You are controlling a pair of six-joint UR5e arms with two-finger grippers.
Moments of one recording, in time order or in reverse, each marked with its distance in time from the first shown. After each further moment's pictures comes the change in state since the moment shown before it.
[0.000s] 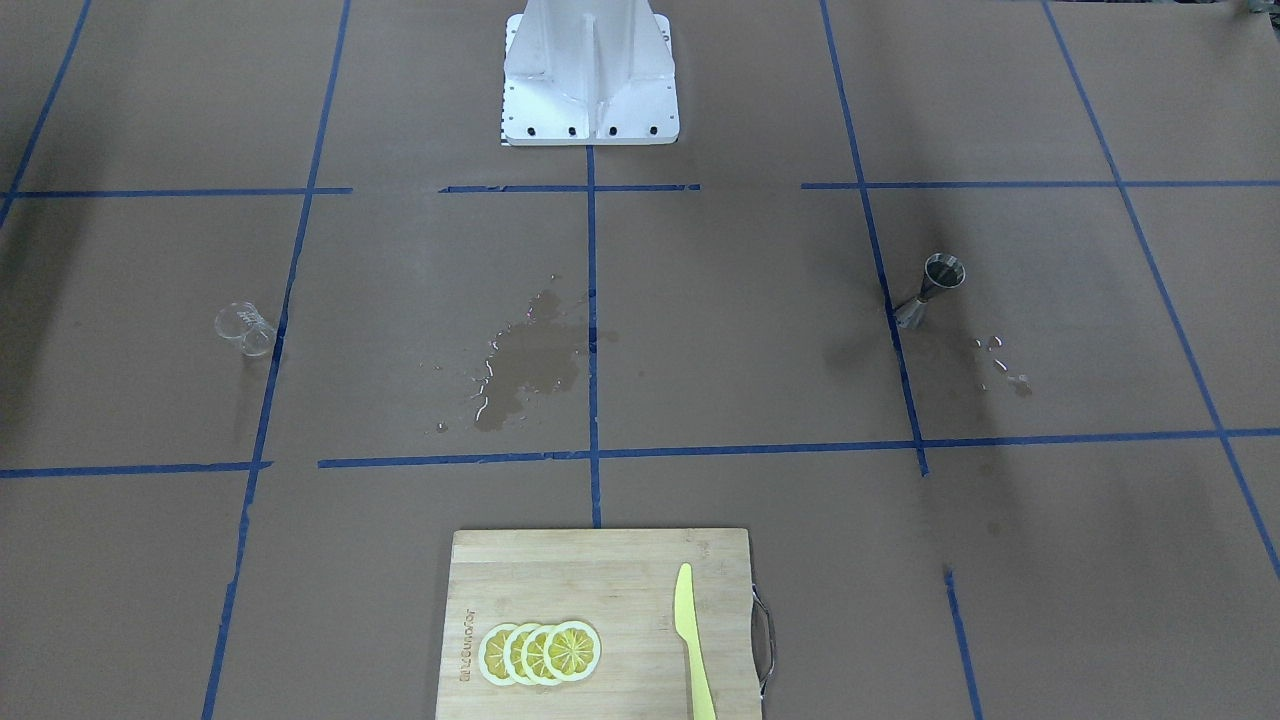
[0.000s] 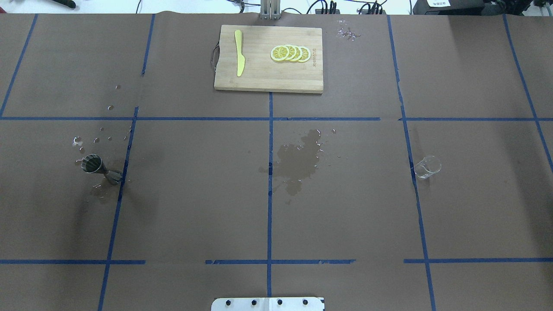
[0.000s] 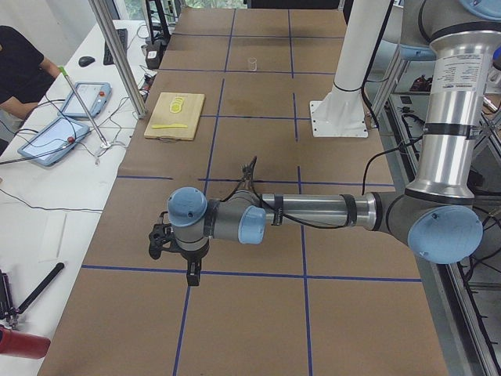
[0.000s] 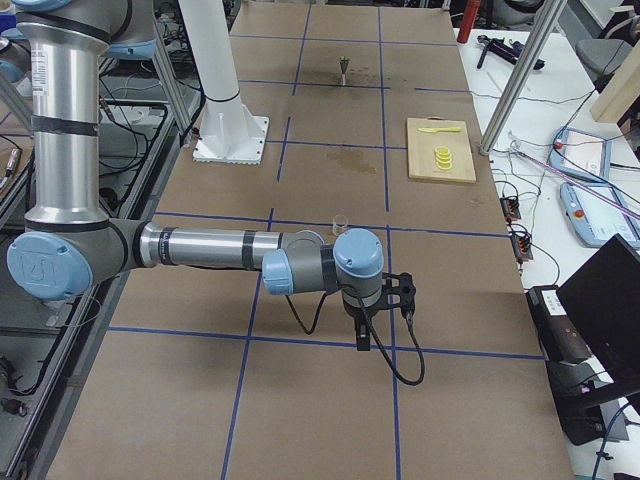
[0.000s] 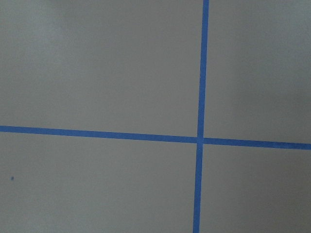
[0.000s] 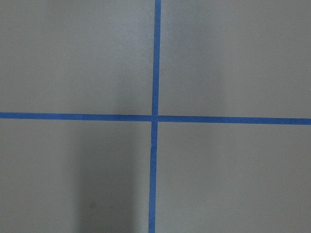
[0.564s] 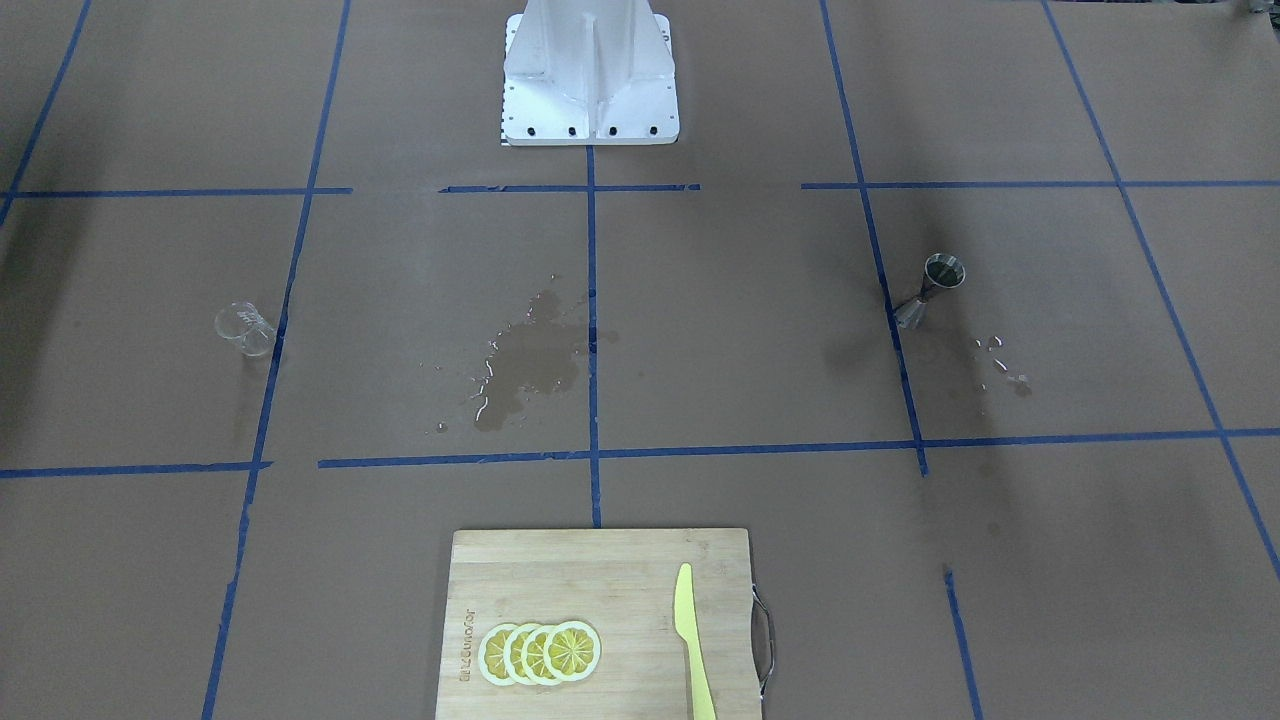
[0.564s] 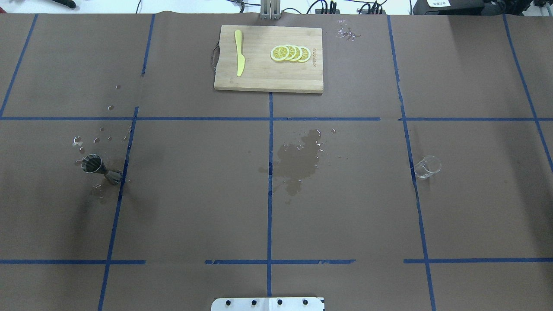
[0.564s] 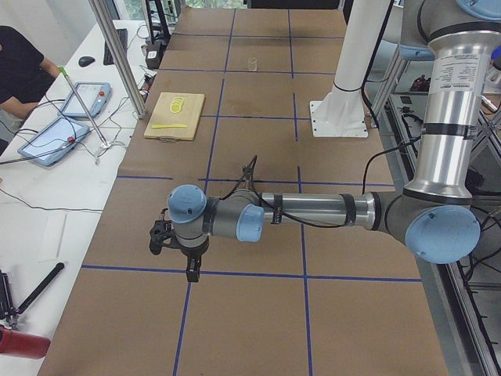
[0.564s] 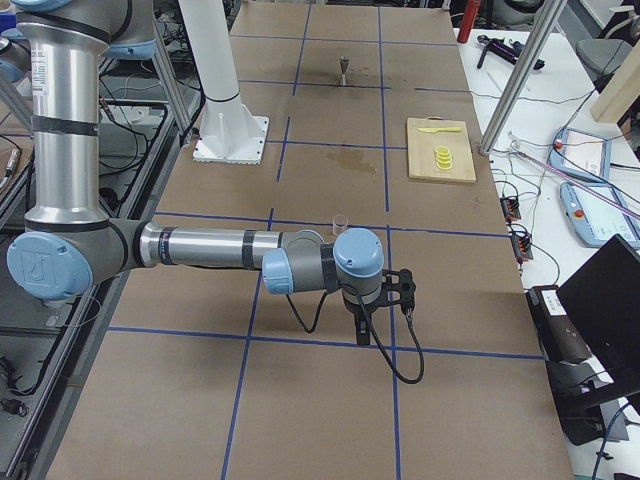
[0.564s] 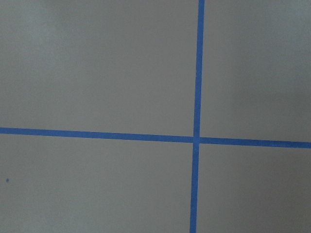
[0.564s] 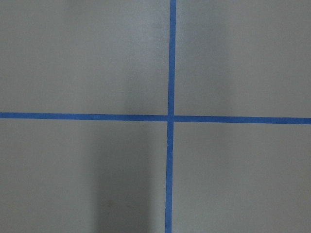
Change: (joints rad) left arm 0.033 -0.002 -0.004 -0.018 -0.002 -0.002; right arm 0.000 0.000 0.005 0.001 0.052 0.002
